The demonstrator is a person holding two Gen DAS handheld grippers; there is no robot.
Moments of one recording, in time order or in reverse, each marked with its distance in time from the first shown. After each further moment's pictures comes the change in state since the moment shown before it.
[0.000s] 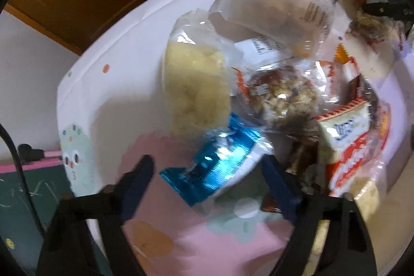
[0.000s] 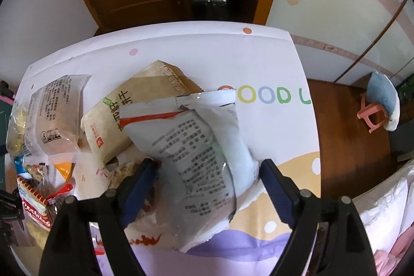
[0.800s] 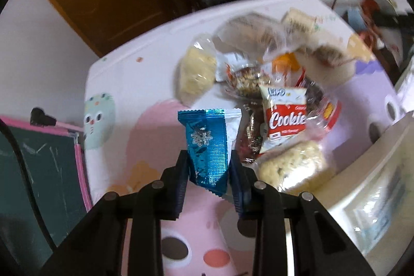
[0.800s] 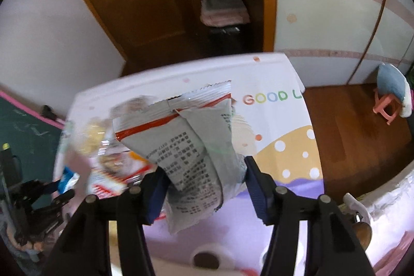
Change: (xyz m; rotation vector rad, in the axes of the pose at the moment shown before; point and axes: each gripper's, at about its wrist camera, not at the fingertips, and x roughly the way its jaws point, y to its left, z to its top) left arm -0.103 -0.019 -0.085 -0.159 -0.182 0.013; right arm -0.125 0.011 -0.052 0.082 -0.189 0.193
